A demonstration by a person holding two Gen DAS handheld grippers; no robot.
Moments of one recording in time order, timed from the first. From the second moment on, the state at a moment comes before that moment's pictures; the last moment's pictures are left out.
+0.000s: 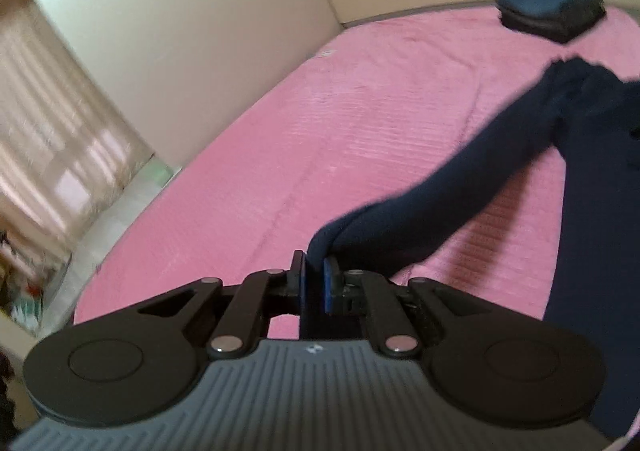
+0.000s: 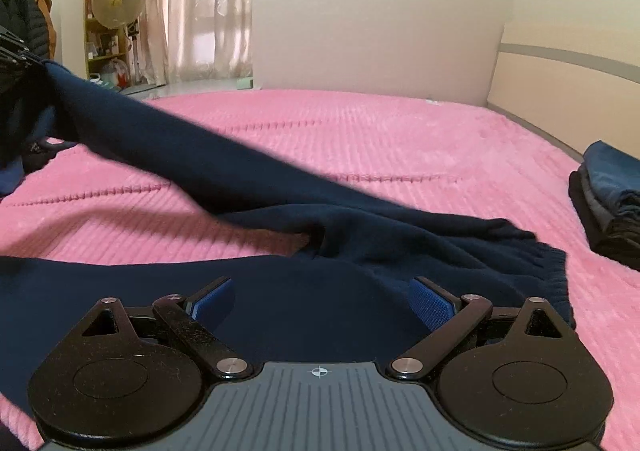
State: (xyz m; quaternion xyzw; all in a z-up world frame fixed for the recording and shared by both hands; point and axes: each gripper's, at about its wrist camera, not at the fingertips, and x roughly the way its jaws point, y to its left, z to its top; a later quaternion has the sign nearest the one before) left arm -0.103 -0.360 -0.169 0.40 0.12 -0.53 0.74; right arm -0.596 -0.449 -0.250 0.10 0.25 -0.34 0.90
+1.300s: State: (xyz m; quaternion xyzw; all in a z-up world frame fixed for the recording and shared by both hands) left arm 0.005 -0.317 -0.367 0.39 0.31 -0.45 0.74; right arm -0.567 -0.686 -0.270 0.00 0.42 -0.31 0.86
